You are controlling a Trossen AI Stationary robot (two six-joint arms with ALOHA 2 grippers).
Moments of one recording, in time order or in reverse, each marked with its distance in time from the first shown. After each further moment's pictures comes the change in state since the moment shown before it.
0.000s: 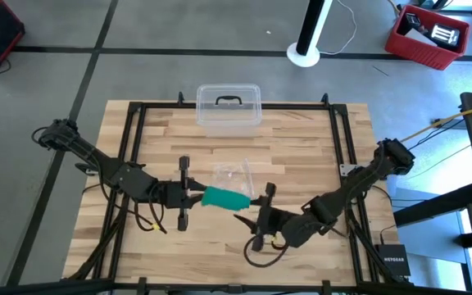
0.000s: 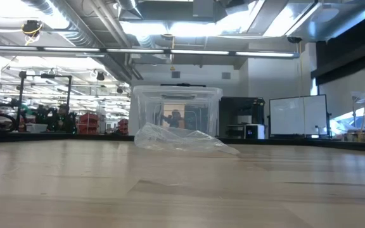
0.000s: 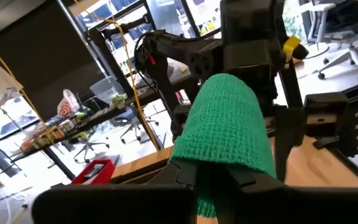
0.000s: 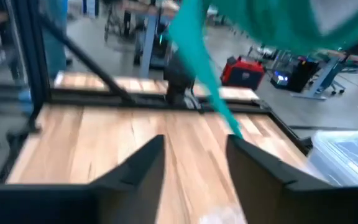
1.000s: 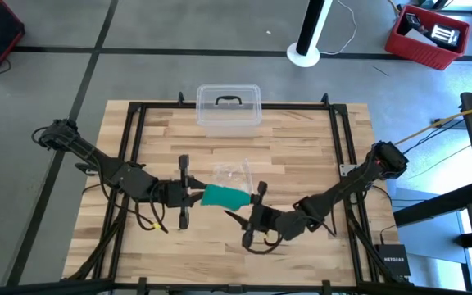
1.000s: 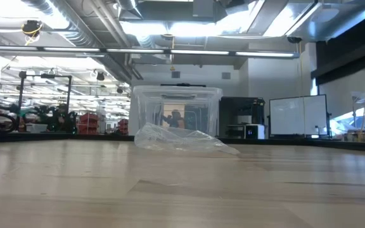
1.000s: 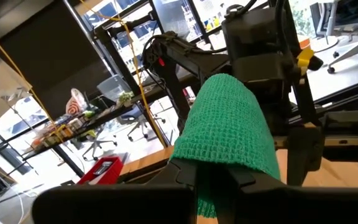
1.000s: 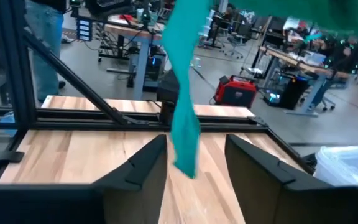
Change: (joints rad) left arm 0.005 0.000 0.000 -0.002 -0.025 0.020; right arm -0.059 0.074 -0.072 0.350 -0.011 -0.146
